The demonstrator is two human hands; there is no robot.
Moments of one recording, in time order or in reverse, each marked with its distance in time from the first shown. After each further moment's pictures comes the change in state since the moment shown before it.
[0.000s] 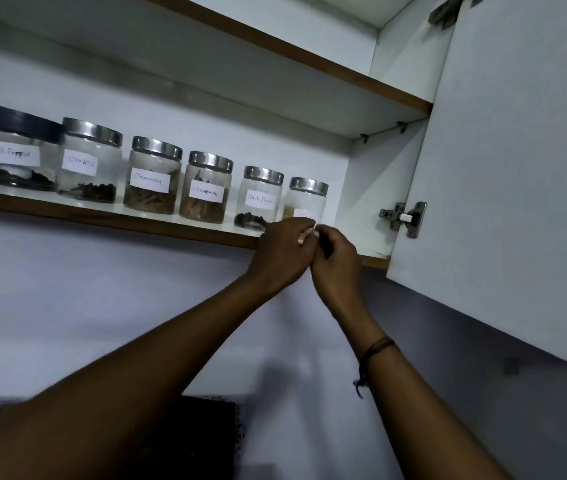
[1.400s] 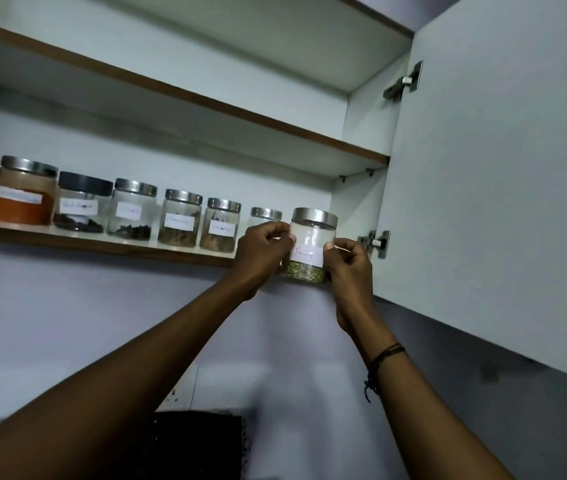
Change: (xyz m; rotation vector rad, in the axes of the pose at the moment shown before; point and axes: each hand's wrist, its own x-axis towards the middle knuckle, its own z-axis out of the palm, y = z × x) left_hand -0.032 0.065 -0.097 -0.514 -0.025 -0.372; right_hand -0.047 -0.085 -0.048 0.500 0.173 0.261
